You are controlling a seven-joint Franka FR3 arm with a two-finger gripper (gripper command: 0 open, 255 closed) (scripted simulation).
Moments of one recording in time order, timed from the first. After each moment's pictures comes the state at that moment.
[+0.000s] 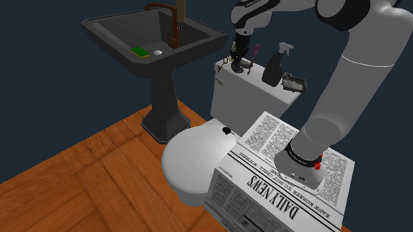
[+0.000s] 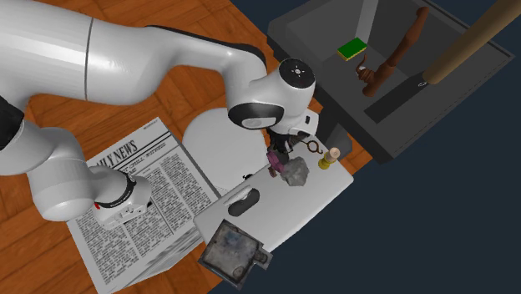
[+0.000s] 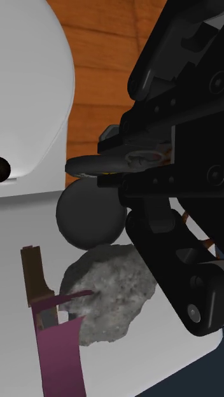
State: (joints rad) arm -0.13 0.19 -0.35 -2.01 0.09 2.13 -0.34
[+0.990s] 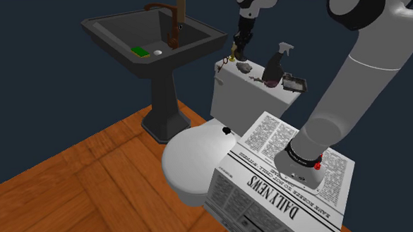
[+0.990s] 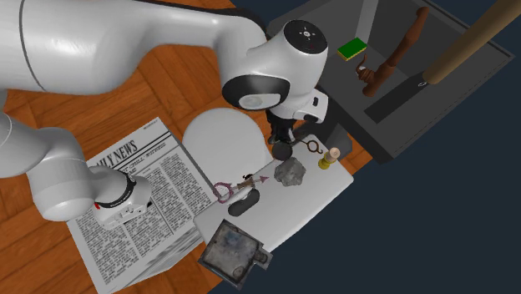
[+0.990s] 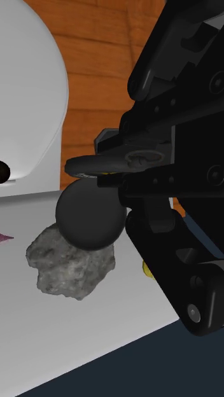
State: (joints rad) arm -0.13 0.11 -0.35 -1.90 0.05 1.94 -0.32
